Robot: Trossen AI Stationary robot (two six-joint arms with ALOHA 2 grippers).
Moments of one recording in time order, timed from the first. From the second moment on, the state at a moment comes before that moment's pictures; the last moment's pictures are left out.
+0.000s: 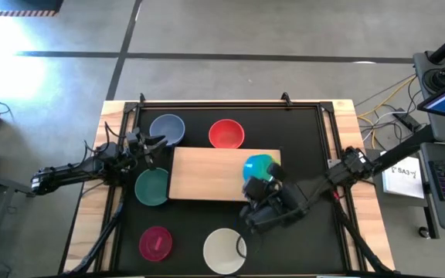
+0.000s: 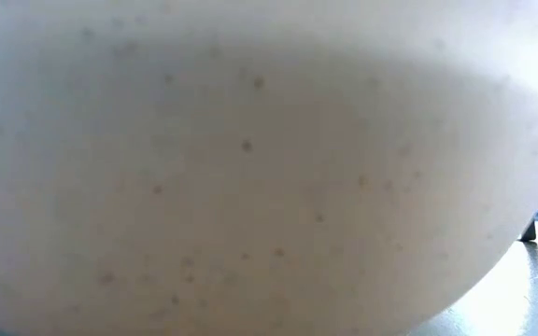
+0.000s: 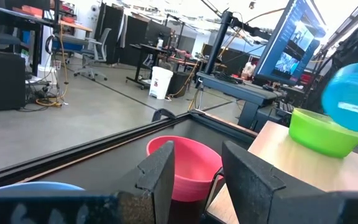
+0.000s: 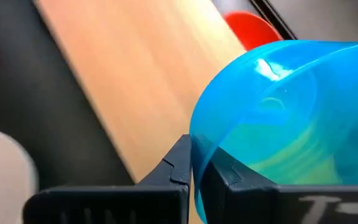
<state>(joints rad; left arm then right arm) 0.20 0.01 0.02 0.07 -0.30 -0.25 0.50 1.93 2.05 -1.51 0.65 0.96</state>
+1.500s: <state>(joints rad) 0.20 0.01 0.02 0.07 -0.30 -0.25 0.39 1.92 2.05 -1.57 0.31 0.85</state>
